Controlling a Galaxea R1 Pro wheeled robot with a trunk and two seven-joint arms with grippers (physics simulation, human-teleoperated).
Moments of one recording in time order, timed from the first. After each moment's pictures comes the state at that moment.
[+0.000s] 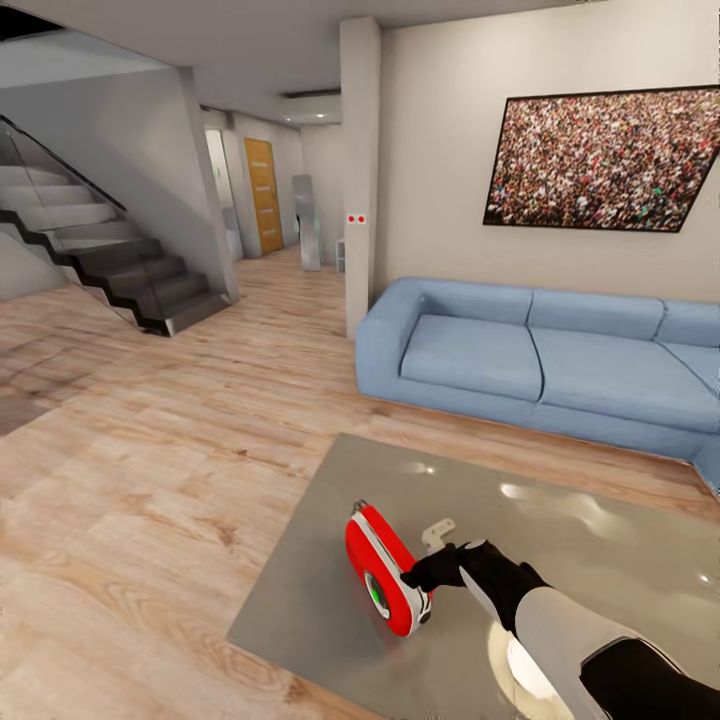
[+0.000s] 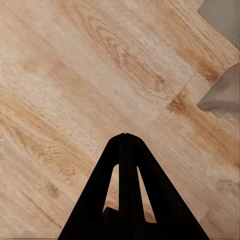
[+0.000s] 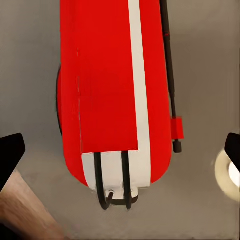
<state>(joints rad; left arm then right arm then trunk) -0.14 0.08 0.60 -0.48 -0.06 -0.08 -0.25 -0.81 0.02 0.40 -0.23 -0.02 0.25 0.35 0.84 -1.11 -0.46</state>
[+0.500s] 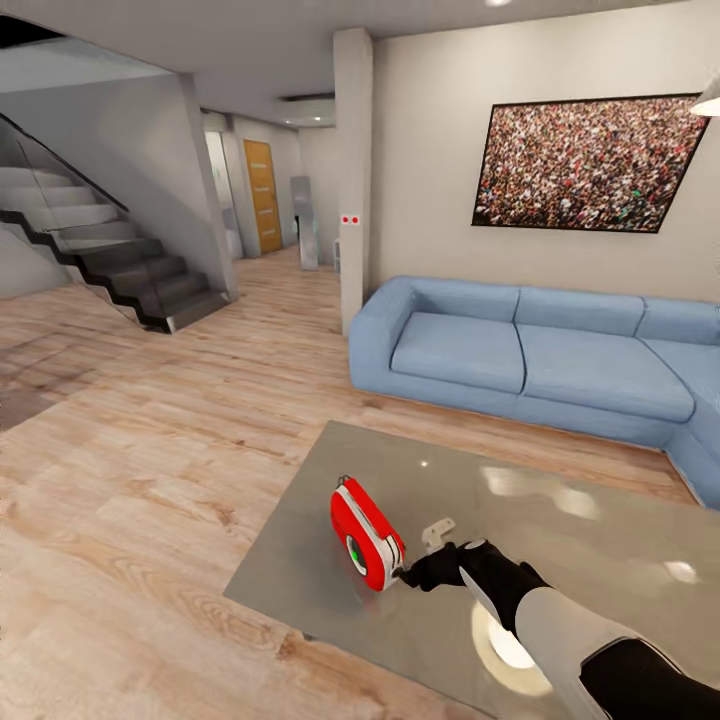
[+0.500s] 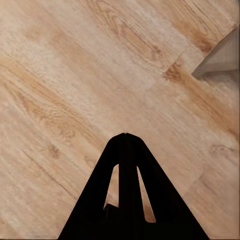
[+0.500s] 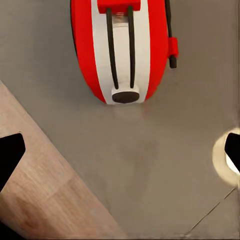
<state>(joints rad) -0.14 0.08 0.60 -0.48 -0.06 -0.08 -0.25 -0.81 0.02 0.40 -0.23 -0.02 0.24 0.35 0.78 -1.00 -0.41</state>
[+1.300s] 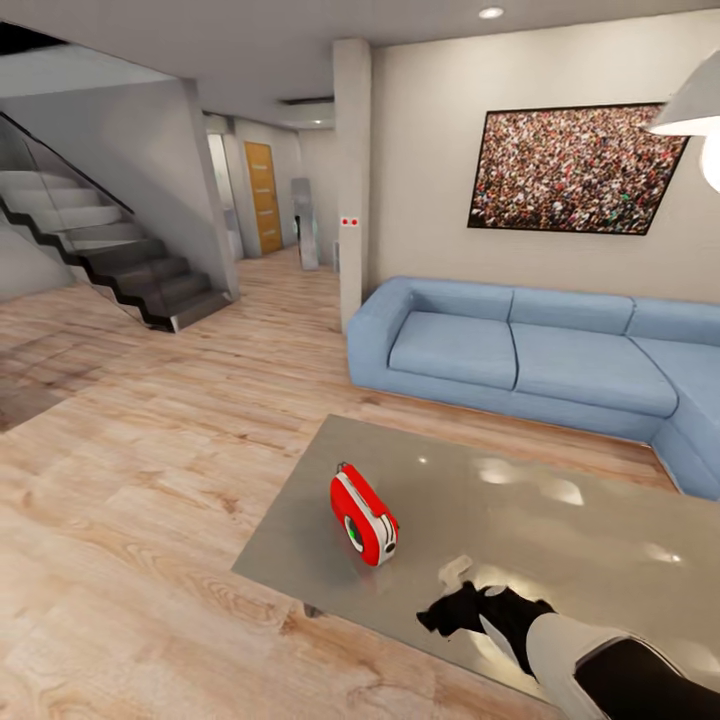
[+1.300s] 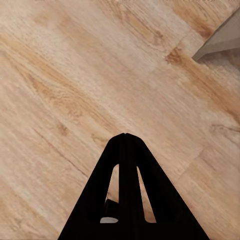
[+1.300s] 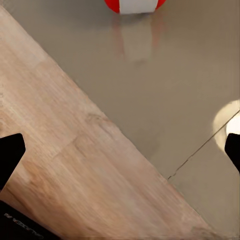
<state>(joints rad) -0.14 0.08 0.60 -0.48 -0.06 -0.08 -0.25 -0.81 0.02 0.40 0.05 -0.02 0.00 0.33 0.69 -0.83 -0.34</state>
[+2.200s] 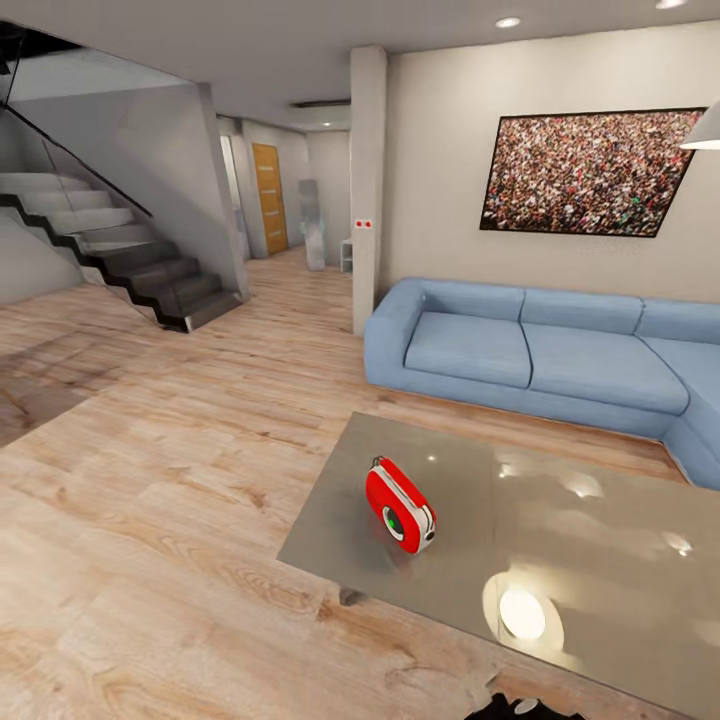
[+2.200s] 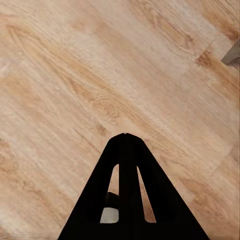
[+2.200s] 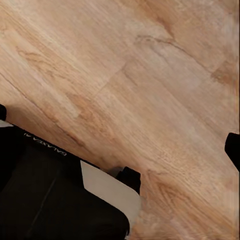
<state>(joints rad) -0.14 0.07 0.59 -0.48 -0.06 -0.07 -0.25 -0.58 0.00 0.40 0.08 -0.02 -0.04 0.28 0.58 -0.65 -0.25</state>
